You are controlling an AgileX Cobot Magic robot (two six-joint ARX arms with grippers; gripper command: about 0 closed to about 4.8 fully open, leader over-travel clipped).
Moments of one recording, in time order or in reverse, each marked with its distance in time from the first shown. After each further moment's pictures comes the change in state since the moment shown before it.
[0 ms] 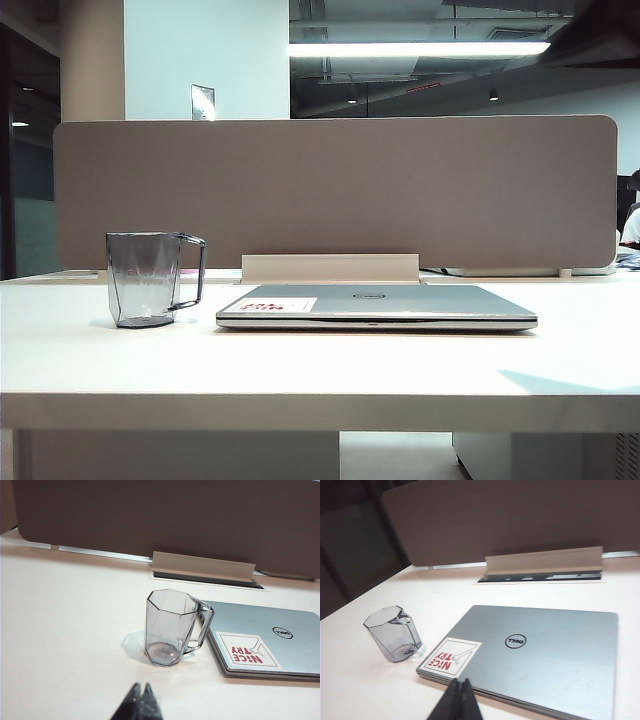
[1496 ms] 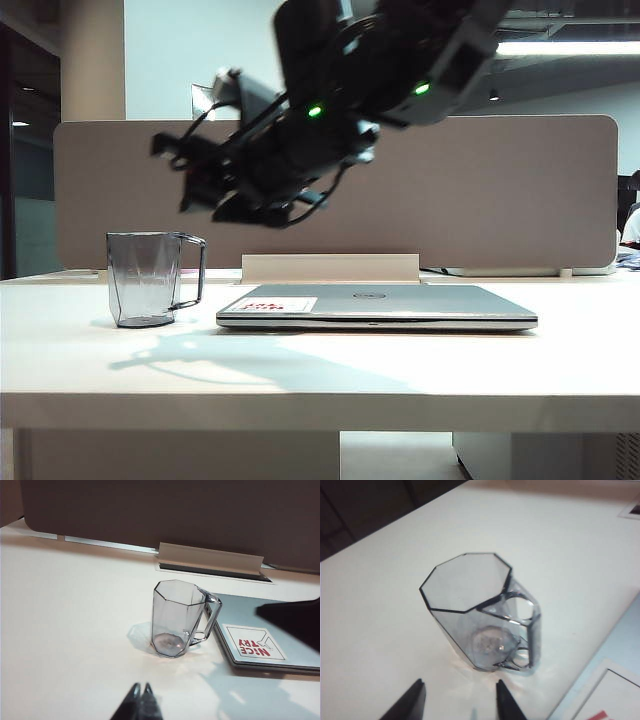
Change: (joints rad) left arm 0.000 0.000 0.000 -0.033 -0.020 0.000; right arm 0.251 1.341 0.923 0.151 -0.110 -0.029
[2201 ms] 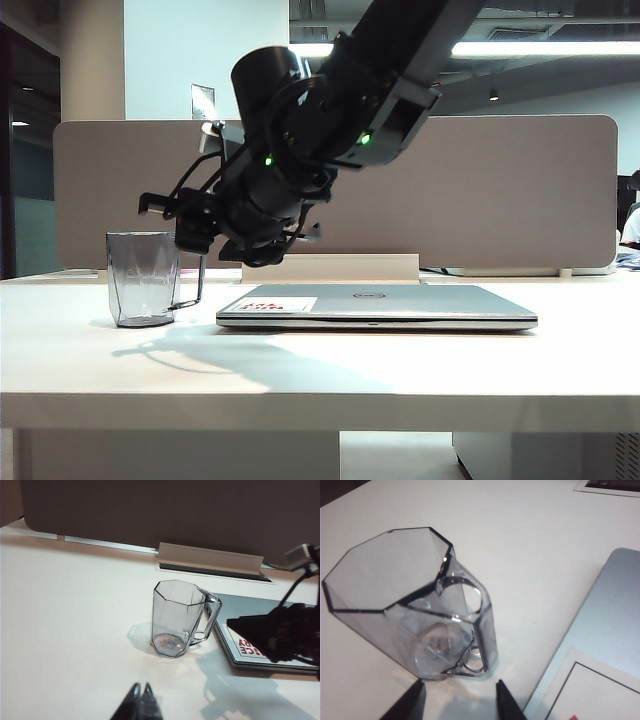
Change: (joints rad) left arm 0.000 -0.001 0.000 0.000 -0.002 0.000; right arm 0.017 0.154 0.149 -0.069 0.173 0.014
